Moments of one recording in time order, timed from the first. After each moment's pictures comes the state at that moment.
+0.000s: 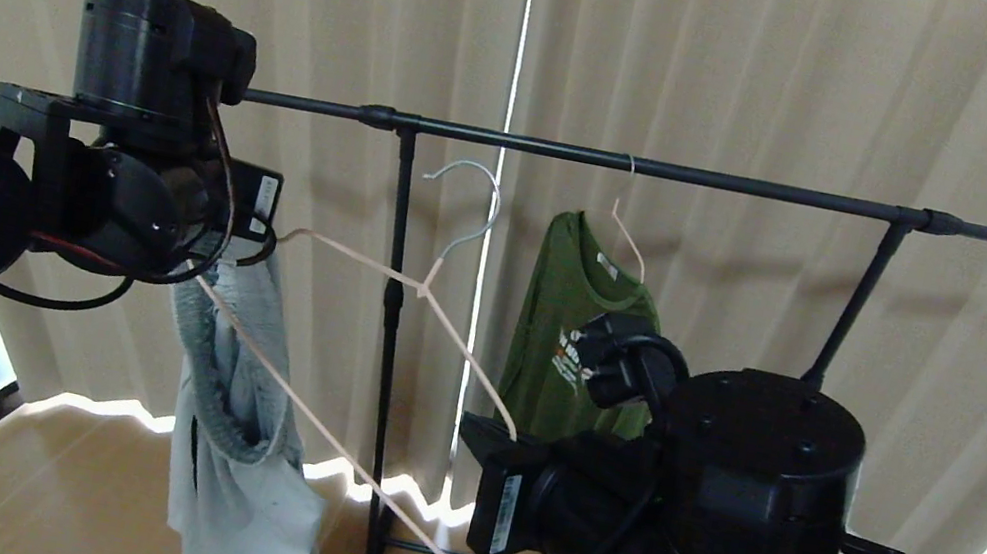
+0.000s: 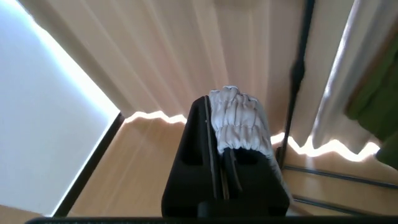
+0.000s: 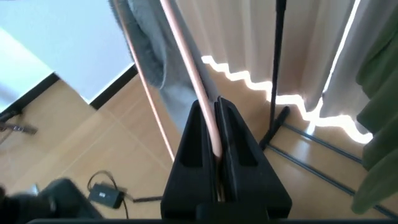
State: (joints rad) left arm -0.42 1.66 -1.16 -0.16 0.72 0.08; right arm 0.99 1.77 -0.82 -0.62 -0.28 0.48
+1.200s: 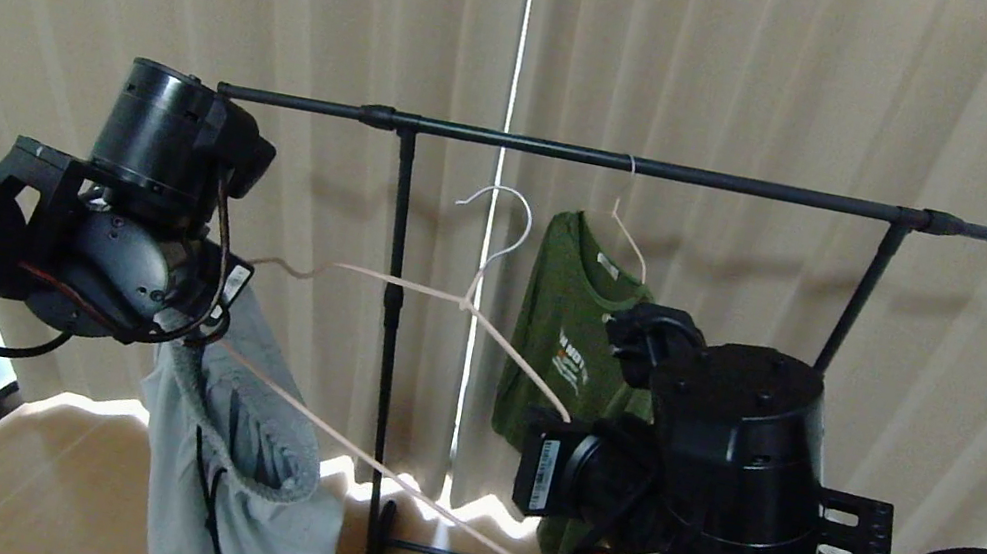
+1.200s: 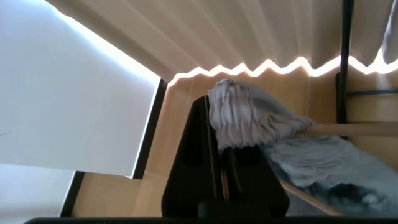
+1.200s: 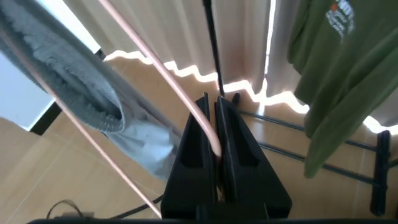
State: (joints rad) left arm -0.43 1.65 -1.10 0.09 0.79 0.20; right arm 0.93 1.76 -0.88 -0.43 -0.48 0.52
